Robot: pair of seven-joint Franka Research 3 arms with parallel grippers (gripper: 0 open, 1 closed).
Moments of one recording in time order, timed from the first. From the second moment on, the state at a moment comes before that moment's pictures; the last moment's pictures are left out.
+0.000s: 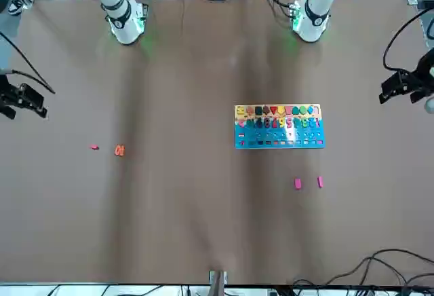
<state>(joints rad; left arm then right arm) -0.08 0.07 0.08 -1.48 -0.02 1.54 0.00 -0.04 0.08 -0.01 -1.50 -0.01 1.66 -0.07</state>
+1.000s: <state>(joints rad) -0.08 0.05 0.08 -1.78 -0.01 1.67 0.04 -0.06 0.09 -0.01 -1.53 -0.01 1.60 -0.07</state>
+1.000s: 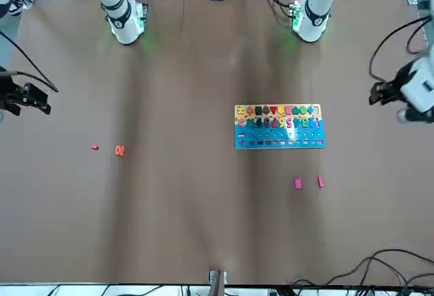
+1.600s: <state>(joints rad) -0.07 0.11 0.10 -2.35 -0.01 2.34 0.04 -0.11 0.22 -0.01 -1.56 0.00 1.57 -0.07</state>
